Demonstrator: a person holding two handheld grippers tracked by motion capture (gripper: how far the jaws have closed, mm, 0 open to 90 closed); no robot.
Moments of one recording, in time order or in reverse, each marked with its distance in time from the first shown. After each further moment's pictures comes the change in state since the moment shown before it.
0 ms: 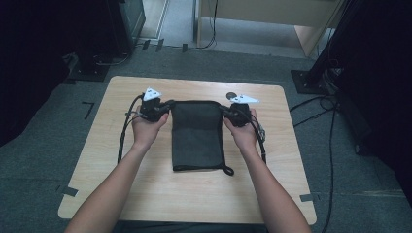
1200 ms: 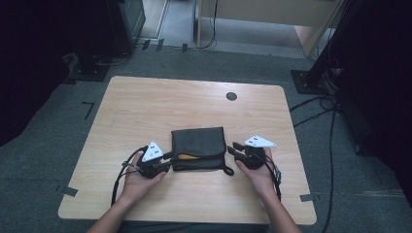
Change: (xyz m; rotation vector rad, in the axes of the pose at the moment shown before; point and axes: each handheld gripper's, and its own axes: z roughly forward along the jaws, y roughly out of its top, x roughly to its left) left arm -0.064 -0.119 -0.064 0.133 -0.162 0.170; right arm 0.021 -0.105 -0.080 0.040 0.080 0.001
